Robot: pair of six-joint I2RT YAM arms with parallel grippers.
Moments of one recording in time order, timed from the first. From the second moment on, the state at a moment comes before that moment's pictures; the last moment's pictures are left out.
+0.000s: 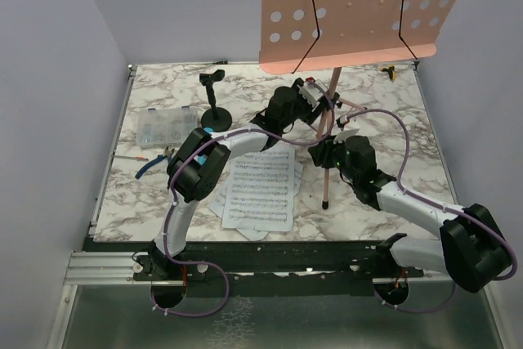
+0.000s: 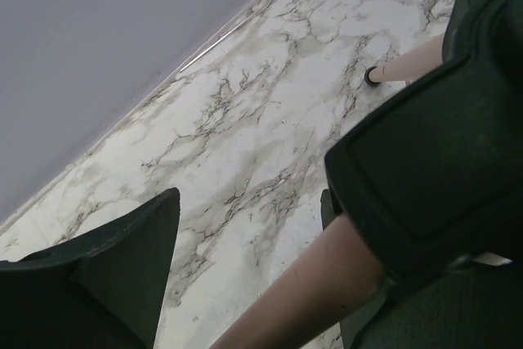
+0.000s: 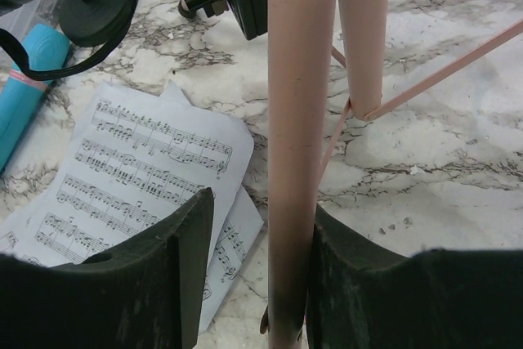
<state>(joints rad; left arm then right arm) -0.72 2.14 1.51 0.54 0.07 0.25 0.53 1.20 0.49 0.37 0.05 0.34</state>
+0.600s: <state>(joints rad) -0.71 2.18 1.56 0.53 0.19 0.25 0.51 1.25 0.49 0.45 -0.03 0.33</state>
